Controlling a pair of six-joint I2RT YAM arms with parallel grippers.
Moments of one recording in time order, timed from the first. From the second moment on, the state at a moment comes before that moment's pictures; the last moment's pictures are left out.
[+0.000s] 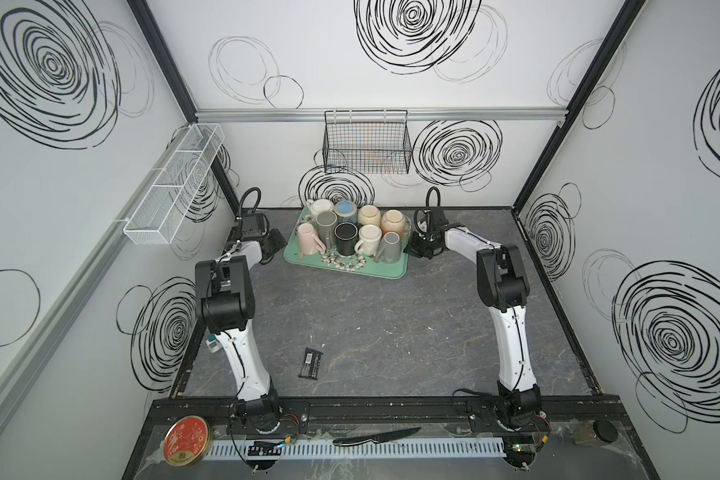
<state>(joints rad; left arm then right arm) 0.21 2.09 1.45 -0.18 0.20 -0.47 0.30 2.37 1.83 -0.49 -0.42 0.56</state>
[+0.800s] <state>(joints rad) 0.21 2.08 1.24 -0.04 0.32 -0.46 0.29 2.51 2.09 -0.69 -0.46 0.48</state>
